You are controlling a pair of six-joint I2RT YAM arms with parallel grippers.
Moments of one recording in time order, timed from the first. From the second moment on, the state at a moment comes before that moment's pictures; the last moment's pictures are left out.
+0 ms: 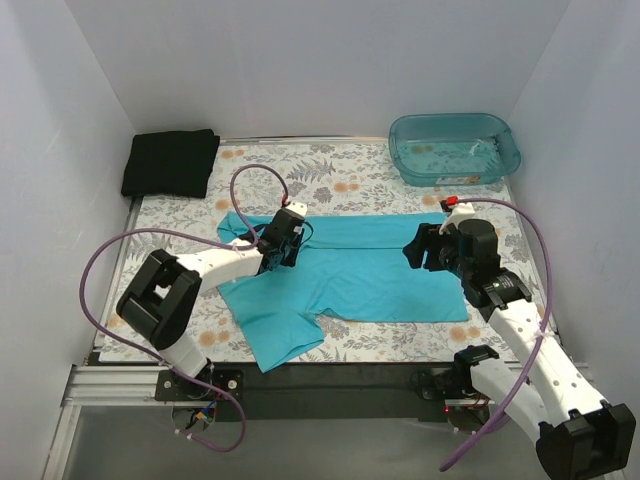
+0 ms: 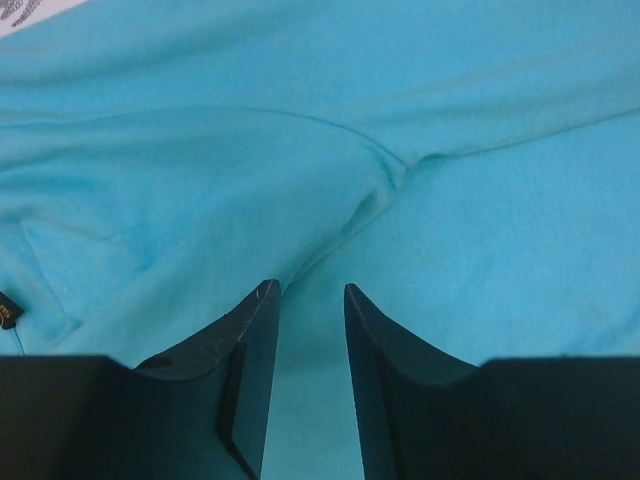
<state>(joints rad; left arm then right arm) -0.65 1.62 0.90 -0.18 -0.31 -0.21 0.32 0.83 0.66 -0.35 -0.14 0.27</state>
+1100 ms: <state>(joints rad) -0.68 1.70 0.96 -0.24 -0.29 -0.19 0.32 0.74 0.66 -0.41 -0.01 0.25</state>
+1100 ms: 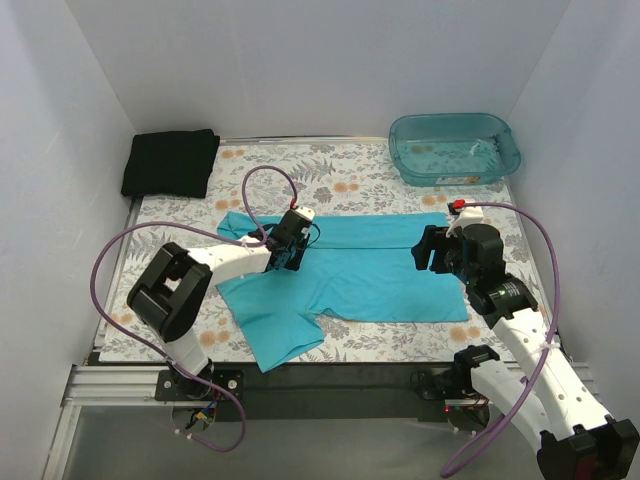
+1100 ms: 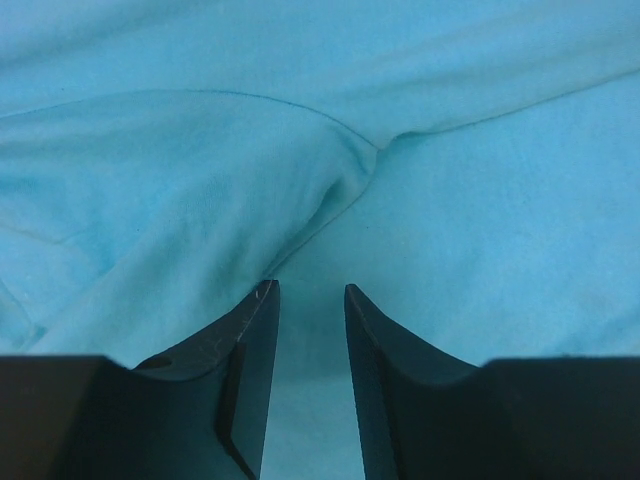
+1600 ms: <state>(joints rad) -0.68 1.73 0.99 -0.22 -0.37 -0.17 0.32 0.73 0.64 -0.42 -0.01 0.25</state>
